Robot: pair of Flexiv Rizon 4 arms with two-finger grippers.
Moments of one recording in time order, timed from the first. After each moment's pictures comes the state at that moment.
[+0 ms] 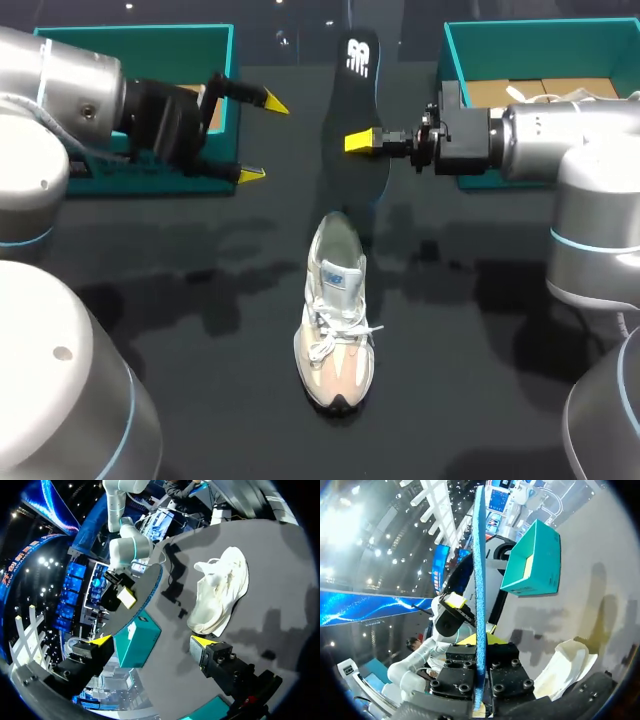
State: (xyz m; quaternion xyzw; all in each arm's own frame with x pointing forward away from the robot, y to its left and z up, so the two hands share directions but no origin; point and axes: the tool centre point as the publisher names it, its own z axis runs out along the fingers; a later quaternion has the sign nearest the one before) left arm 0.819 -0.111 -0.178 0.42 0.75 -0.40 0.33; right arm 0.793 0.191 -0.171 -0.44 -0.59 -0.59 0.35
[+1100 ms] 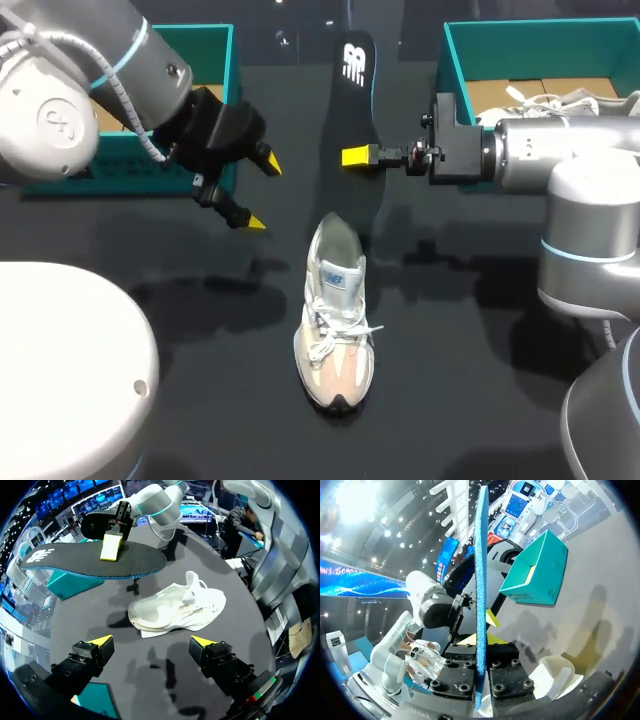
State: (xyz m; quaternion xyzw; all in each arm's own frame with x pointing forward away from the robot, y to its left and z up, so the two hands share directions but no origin) left arm 0.770 -0.096 -0.251 0.11 0.96 -0.26 0.02; right arm 0.796 0.194 -0.199 -0.37 -0.62 -0.62 0.31
